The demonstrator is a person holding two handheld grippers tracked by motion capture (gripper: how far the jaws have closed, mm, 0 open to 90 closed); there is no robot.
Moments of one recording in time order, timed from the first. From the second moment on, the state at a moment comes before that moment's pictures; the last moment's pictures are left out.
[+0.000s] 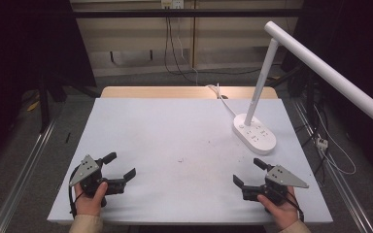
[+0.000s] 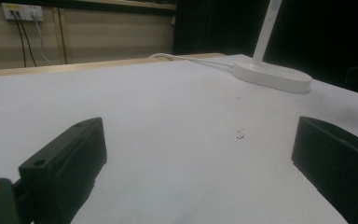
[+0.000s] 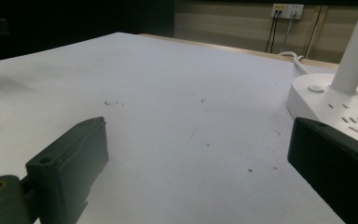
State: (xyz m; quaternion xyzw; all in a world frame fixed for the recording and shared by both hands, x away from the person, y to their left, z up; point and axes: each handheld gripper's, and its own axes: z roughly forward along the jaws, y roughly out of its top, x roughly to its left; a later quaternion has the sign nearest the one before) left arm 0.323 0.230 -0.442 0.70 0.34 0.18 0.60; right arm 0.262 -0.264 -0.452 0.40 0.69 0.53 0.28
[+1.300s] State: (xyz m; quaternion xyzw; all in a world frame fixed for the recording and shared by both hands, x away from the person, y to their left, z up) left arm 0.322 0.227 -0.440 0.70 0.32 0.18 0.61; right arm 0.337 -0.262 -0.442 0.45 0.70 0.47 0.28
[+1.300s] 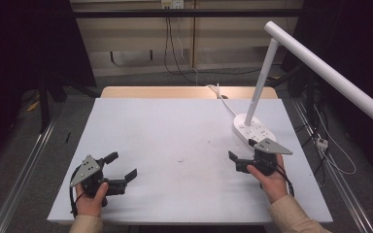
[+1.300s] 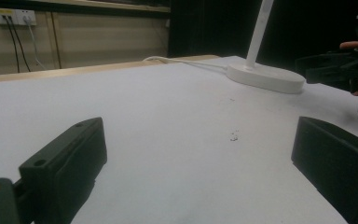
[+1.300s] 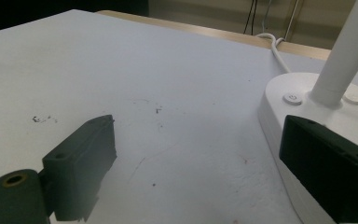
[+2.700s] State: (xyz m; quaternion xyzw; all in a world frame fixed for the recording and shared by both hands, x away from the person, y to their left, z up) left arm 0.323 0.227 -0.440 0.70 0.32 0.18 0.61; right arm 0.393 -0.272 -0.436 0.49 0.71 0.43 0.28
